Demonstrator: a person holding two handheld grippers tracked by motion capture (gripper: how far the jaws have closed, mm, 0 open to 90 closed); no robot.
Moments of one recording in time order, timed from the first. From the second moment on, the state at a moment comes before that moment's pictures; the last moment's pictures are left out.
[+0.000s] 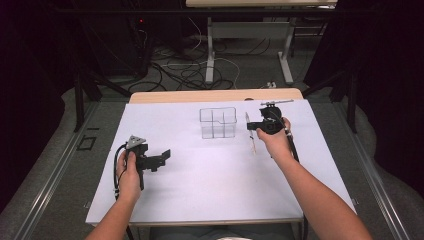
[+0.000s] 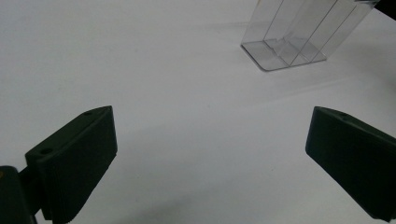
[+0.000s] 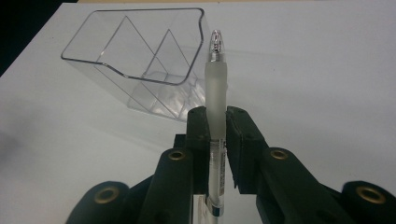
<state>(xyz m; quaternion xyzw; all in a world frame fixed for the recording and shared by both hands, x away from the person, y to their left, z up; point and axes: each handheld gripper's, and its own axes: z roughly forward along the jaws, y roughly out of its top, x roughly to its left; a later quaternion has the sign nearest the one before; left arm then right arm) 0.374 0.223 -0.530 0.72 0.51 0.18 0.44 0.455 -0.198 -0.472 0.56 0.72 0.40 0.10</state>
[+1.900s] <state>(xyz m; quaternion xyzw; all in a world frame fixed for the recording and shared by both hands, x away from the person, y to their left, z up) 0.378 0.226 -0.531 0.70 0.52 0.17 0.45 0.472 -0.129 -0.419 0.42 0.70 0.53 0.23</state>
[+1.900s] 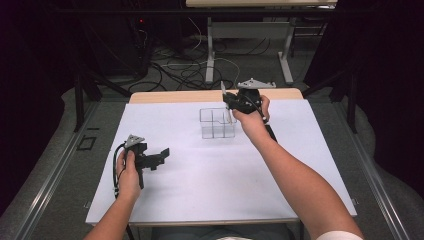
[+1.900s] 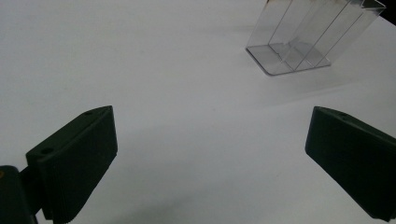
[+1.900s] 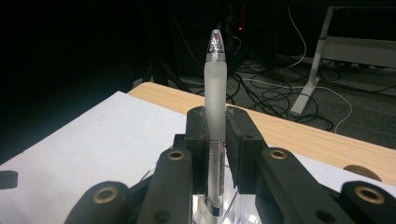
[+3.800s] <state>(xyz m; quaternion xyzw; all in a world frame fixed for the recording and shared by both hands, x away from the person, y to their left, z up) 0.361 0.250 -0.530 0.69 0.54 0.19 0.45 0.518 -0.046 -0.457 0.41 0.73 0.51 0.21</state>
